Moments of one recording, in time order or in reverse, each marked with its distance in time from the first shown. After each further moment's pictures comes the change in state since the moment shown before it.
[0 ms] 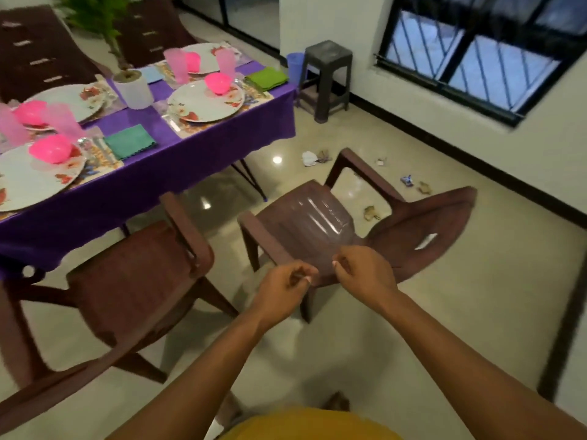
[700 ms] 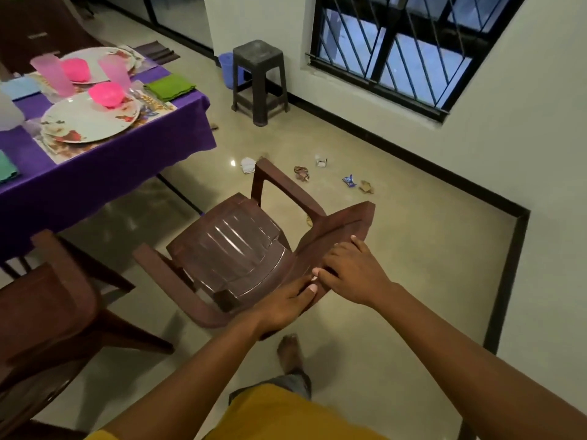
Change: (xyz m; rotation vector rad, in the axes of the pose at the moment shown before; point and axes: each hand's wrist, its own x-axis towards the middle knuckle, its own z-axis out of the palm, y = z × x) left_hand 0.129 0.110 0.190 0.029 -0.543 -0.179; right_hand 0.040 0.237 -0.080 -0.278 -0.174 -0.101
